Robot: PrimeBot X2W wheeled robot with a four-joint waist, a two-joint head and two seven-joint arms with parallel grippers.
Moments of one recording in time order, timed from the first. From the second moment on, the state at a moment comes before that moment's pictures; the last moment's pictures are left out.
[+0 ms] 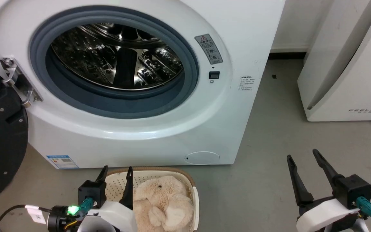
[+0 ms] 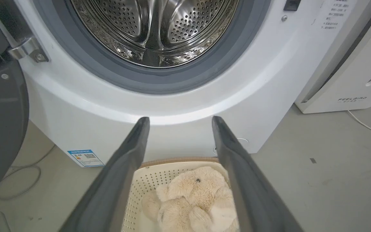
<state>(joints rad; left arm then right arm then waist) -0.05 0.05 -0.06 0.19 -0.05 0.00 -0.06 0.00 -0.05 -0.02 -0.01 0.00 0.13 -0.06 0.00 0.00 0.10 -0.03</state>
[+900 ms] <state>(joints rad) -0.29 0.07 -0.10 0.60 -0.12 -0.03 -0.05 -0.06 -0.05 -0.02 -0.04 0.00 0.13 -0.12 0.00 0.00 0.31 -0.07</state>
